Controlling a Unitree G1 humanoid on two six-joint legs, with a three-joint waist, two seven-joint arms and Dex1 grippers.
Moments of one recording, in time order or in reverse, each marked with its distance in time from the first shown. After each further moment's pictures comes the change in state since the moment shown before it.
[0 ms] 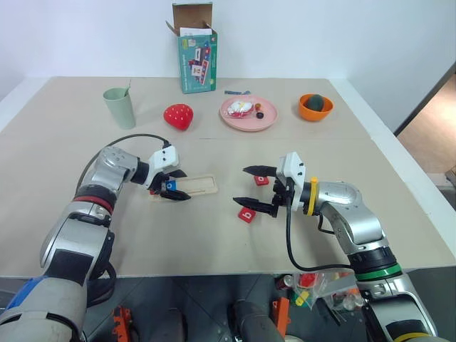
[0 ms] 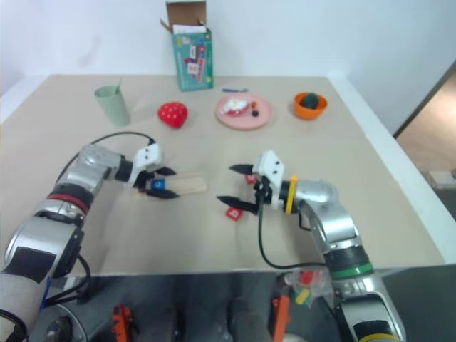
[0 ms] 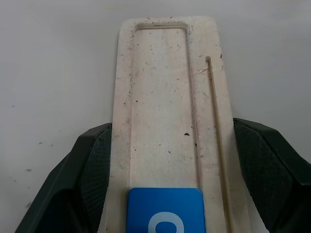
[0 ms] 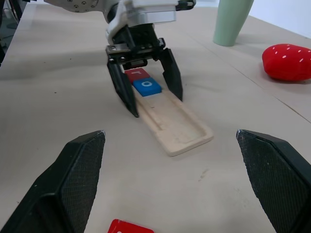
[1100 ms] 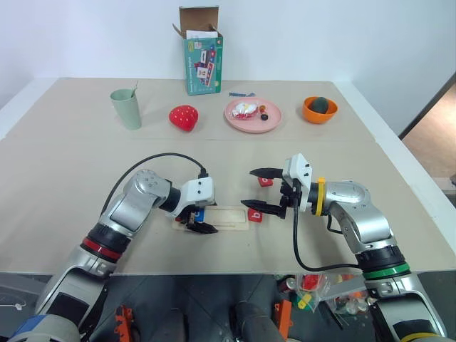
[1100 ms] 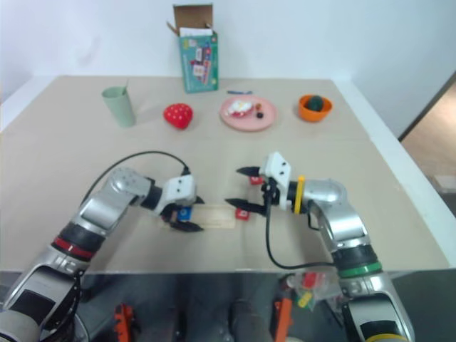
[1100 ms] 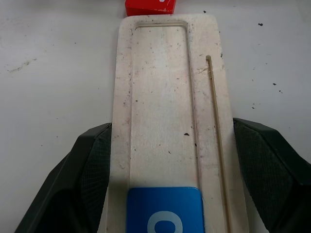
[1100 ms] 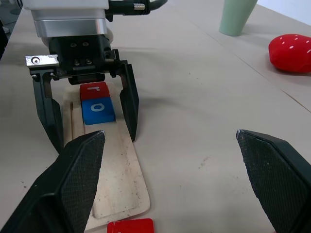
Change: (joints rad) left arm 0.317 -0.017 -0.157 -0.886 -0.019 0.555 0.103; right arm 0.000 -0.044 -0.008 0.034 -0.010 -0.015 0.048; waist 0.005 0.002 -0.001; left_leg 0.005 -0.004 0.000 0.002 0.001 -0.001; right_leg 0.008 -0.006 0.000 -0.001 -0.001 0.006
